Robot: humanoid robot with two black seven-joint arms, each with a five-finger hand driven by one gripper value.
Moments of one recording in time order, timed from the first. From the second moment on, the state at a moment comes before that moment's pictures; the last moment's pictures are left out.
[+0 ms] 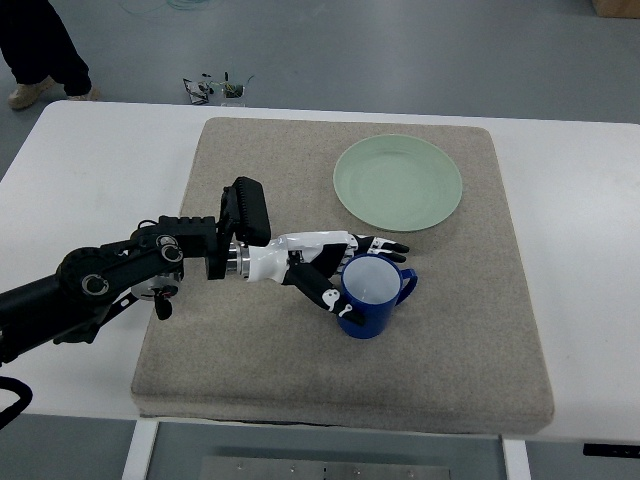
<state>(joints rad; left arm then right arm) -0.83 0.26 -0.33 -0.94 0.79 -0.61 -0.34 0.04 0.00 0.03 0.18 0.02 -0.09 0.01</state>
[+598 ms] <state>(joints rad) -0.83 0.25 -0.33 -0.94 0.82 -0.61 -0.35 0.04 0.00 0.03 0.18 0.02 -0.09 0.01</state>
